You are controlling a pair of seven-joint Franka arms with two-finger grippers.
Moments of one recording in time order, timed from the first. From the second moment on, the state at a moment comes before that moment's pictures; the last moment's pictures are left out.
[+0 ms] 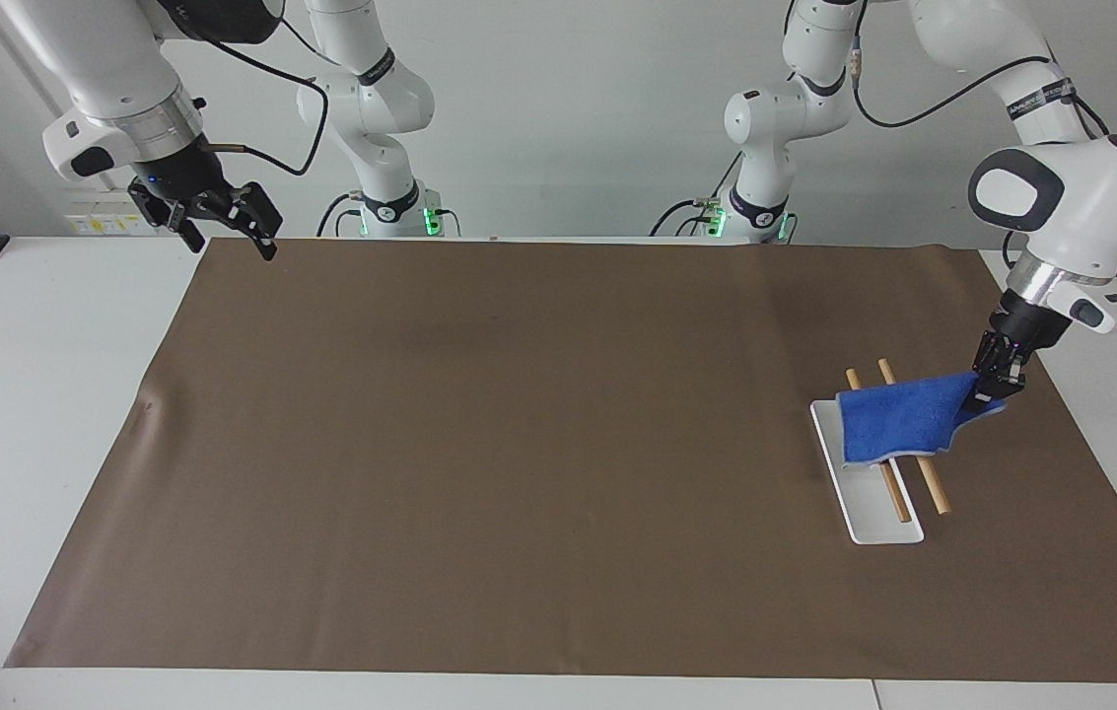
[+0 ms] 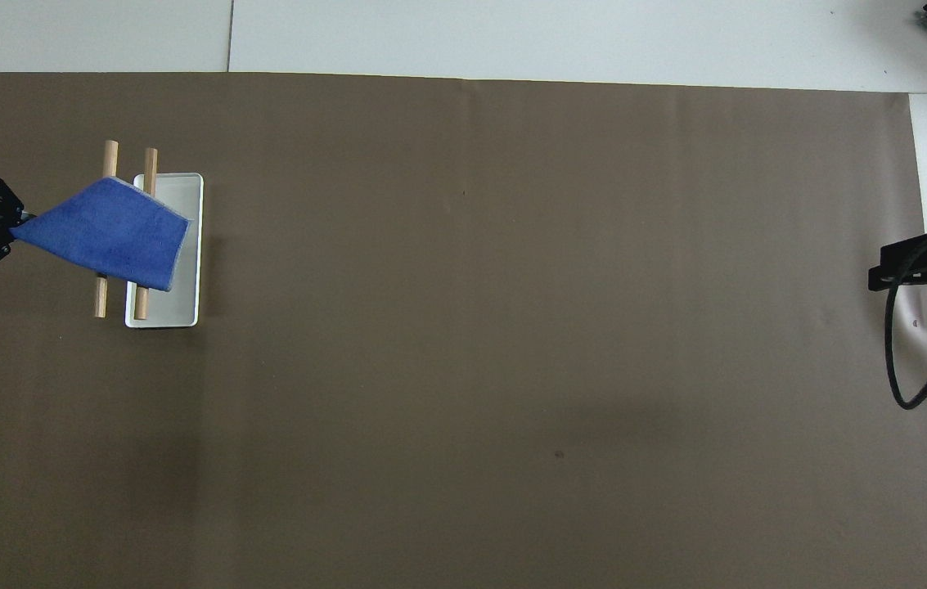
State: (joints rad) left arm 0.19 0.06 -0.03 -1.97 -0.24 2.32 -0.77; right arm 0.03 -0.02 -0.10 -1.55 0.02 1.49 0.06
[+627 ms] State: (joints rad) left arm 0.19 0.05 -0.04 -1.96 -0.24 2.31 -0.77; right arm 0.03 -0.02 -0.10 -1.55 0.02 1.49 0.05
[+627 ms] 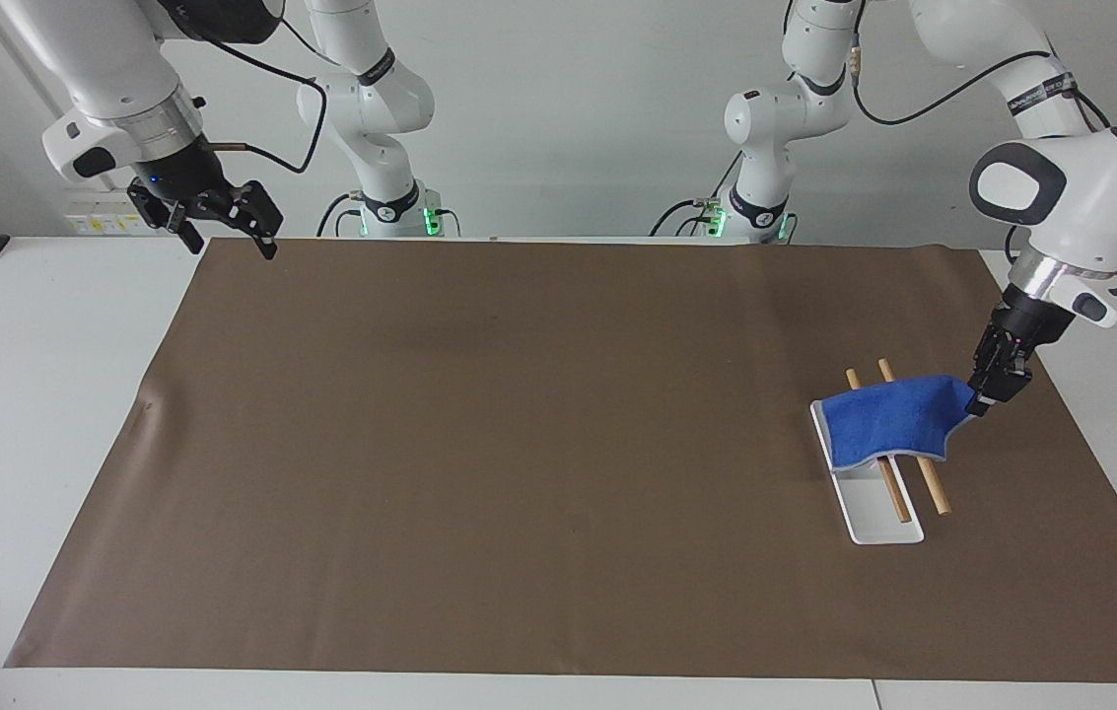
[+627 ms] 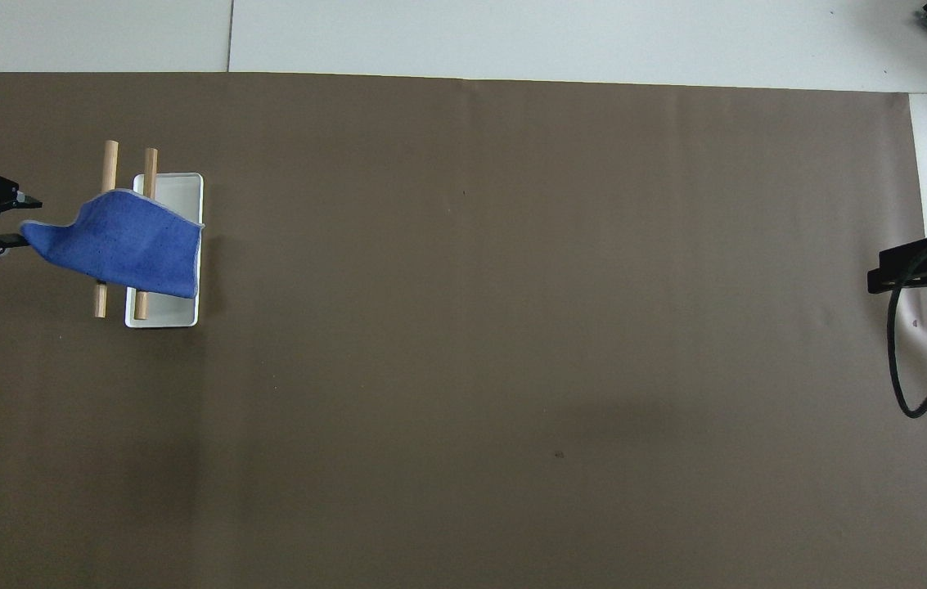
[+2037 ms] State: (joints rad) left arm 0.05 -0.09 -0.07 -1.95 -0.23 2.03 -0.77; right arm 0.03 -0.08 -0.12 -1.64 0.02 1.55 0.05
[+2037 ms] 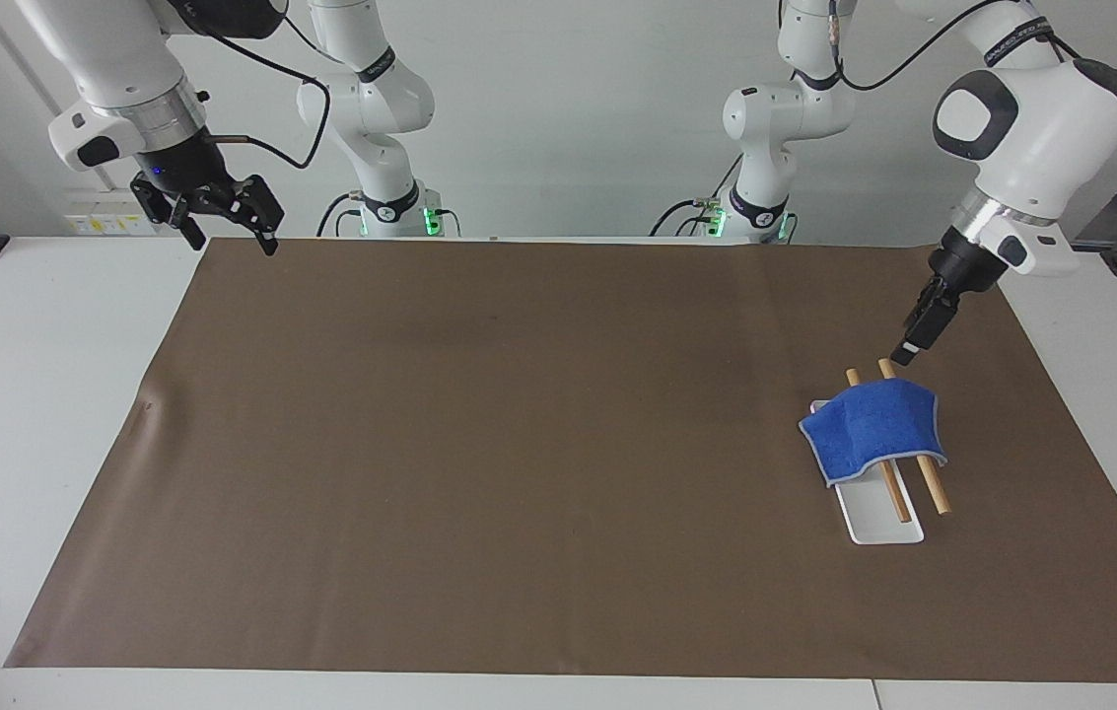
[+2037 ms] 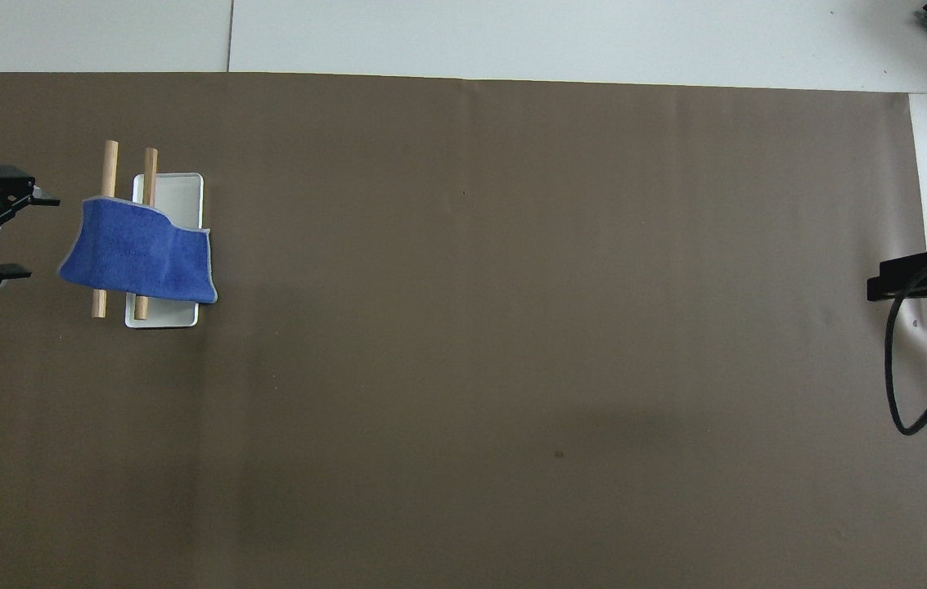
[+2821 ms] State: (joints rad) left arm -0.01 -0.09 -0.05 -1.89 -0.06 1.89 -0.20; right arm 0.03 -0.11 -0.12 -1.64 0.02 1.55 0.05
